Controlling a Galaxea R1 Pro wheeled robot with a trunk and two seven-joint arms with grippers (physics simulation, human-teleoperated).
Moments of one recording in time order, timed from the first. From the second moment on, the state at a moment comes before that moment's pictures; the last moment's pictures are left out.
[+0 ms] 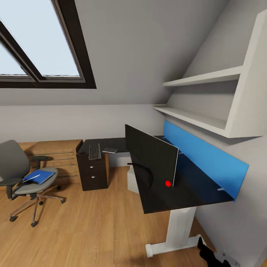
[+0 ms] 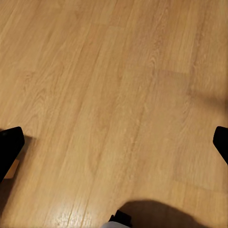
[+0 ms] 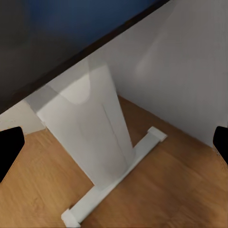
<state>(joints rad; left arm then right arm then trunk) 0.05 0.08 -0.39 -0.74 0.54 -0.16 0.52 -0.38 -0.13 0.42 -0.19 -1.03 -0.68 -0.05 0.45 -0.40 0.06</state>
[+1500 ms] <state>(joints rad) 0.05 0.08 -0.39 -0.72 0.54 -0.22 0.52 -0.83 -0.34 0.35 -0.34 -0.95 0.12 -0.08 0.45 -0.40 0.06</state>
